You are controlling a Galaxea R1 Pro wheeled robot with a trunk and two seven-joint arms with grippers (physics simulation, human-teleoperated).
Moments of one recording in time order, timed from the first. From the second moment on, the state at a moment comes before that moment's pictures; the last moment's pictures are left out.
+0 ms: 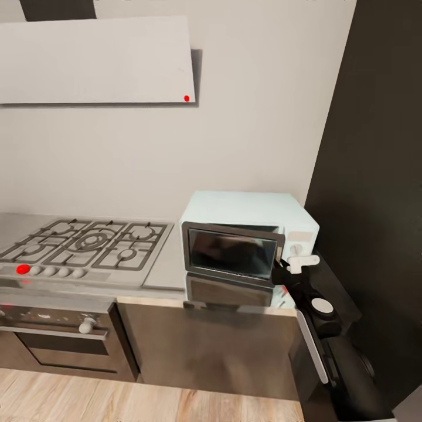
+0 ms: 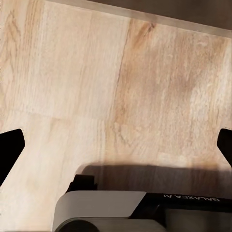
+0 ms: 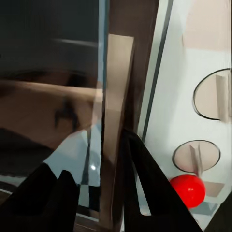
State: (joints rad) left arm -0.13 -0.06 0.07 -0.29 0.02 -0.20 0.01; right arm -0.41 -0.01 0.05 -1.53 0.04 0.42 -0.03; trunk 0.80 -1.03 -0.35
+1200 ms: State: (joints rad) left arm -0.13 -0.06 0.07 -0.29 0.02 -0.20 0.01; right arm -0.41 -0.01 0.05 -1.53 0.04 0.42 -0.03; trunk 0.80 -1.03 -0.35
